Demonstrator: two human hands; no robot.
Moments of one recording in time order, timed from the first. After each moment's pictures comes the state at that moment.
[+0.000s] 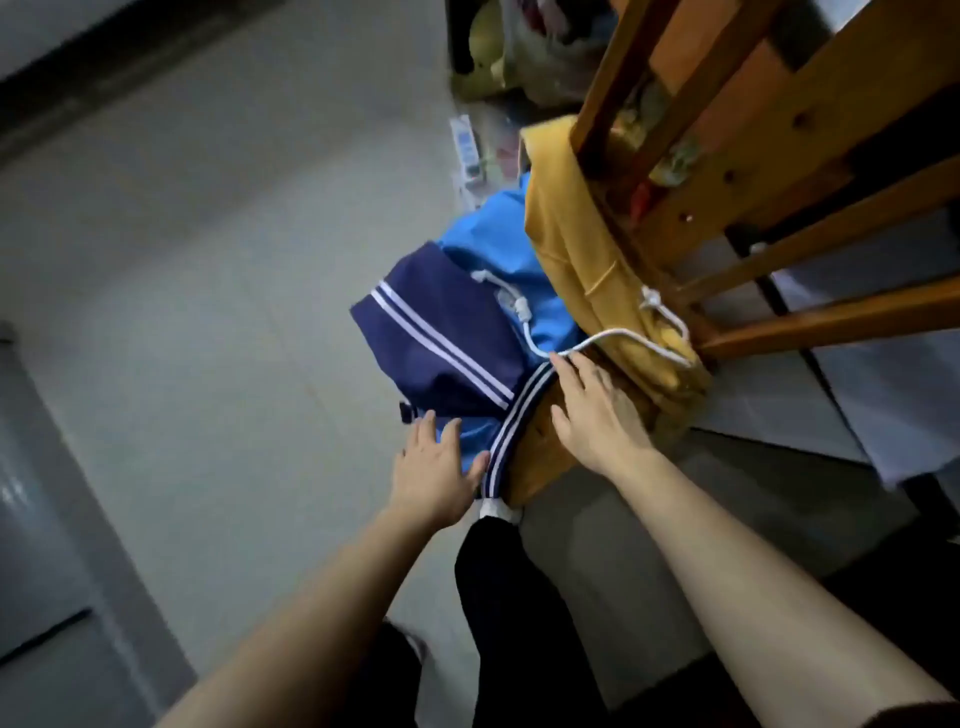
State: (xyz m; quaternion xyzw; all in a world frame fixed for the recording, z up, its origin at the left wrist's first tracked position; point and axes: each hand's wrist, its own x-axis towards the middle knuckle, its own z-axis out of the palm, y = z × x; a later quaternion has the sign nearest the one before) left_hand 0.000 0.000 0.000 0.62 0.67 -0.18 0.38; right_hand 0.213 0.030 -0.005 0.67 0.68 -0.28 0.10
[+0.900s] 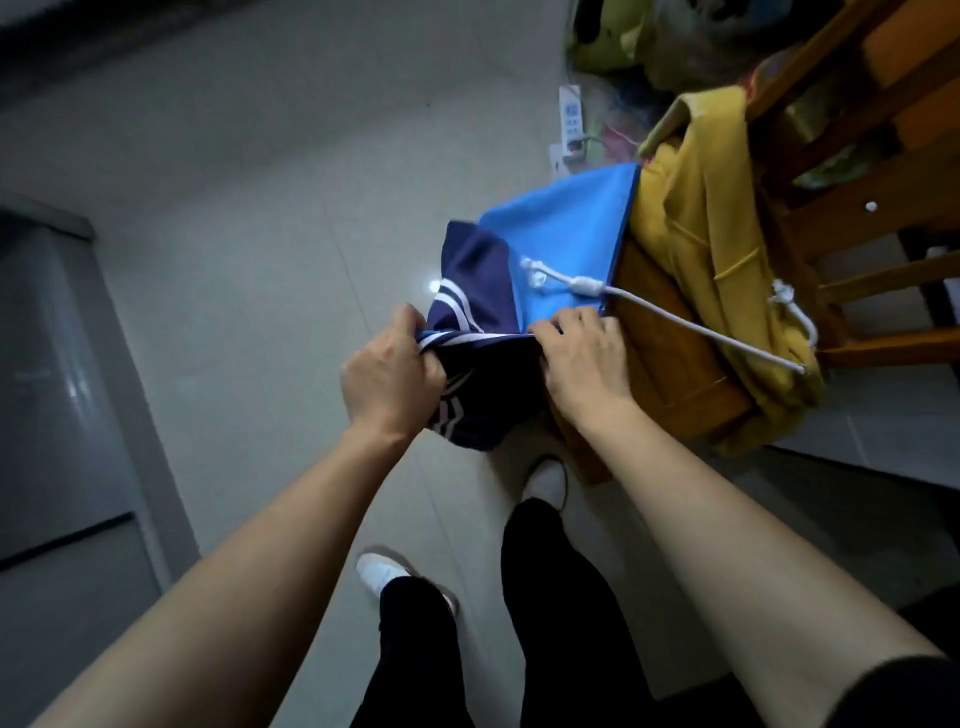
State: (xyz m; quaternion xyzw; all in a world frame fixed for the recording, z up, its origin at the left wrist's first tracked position) left_hand -0.157 0.027 0.057 0.58 0.79 0.13 0.15; right_hand 0.039 0.062 0.025 0.60 0.79 -0.11 0.12
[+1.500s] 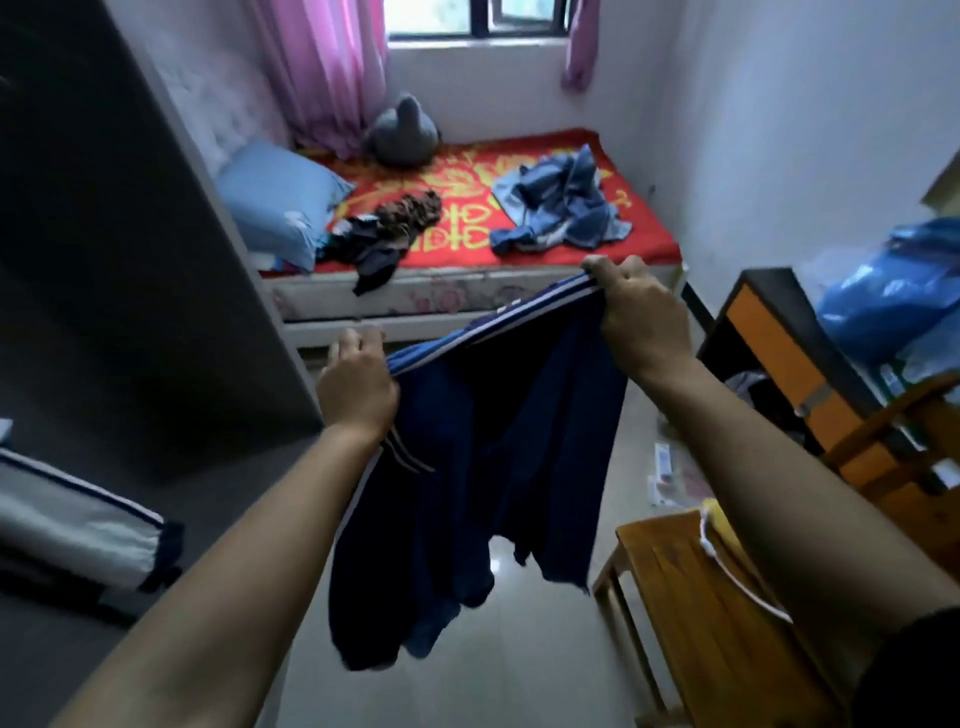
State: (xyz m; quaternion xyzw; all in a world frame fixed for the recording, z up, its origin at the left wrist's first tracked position) left_hand -0.478 -0.050 0.440 0.49 0.84 0.21 -0.09; right_hand -0.205 0.086 0.505 0.48 0.84 0.08 -0.25
